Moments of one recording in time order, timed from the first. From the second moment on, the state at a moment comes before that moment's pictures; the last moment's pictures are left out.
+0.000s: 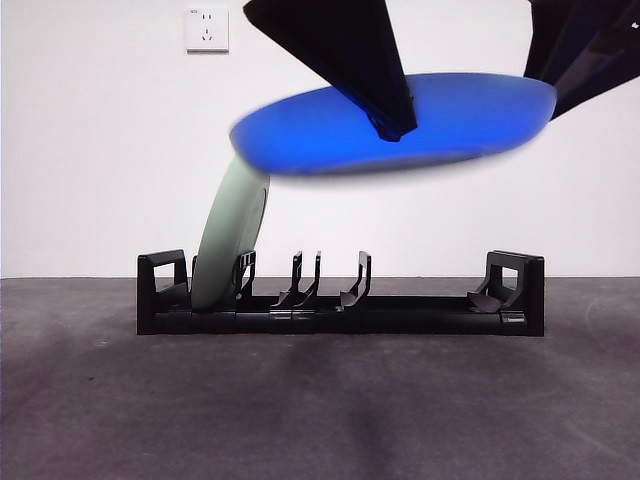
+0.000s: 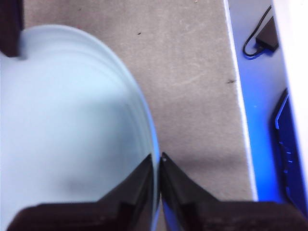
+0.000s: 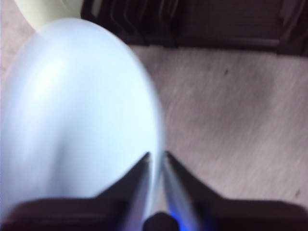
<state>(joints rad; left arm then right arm) -1.17 1.40 1.13 -0.60 -0.16 0.63 0.31 1.20 1.07 -0.78 -0.36 0.24</state>
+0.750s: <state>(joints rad) -0.86 1.41 1.13 0.01 0.18 0.12 0.23 0.81 1.14 -0.58 0.04 0.20</state>
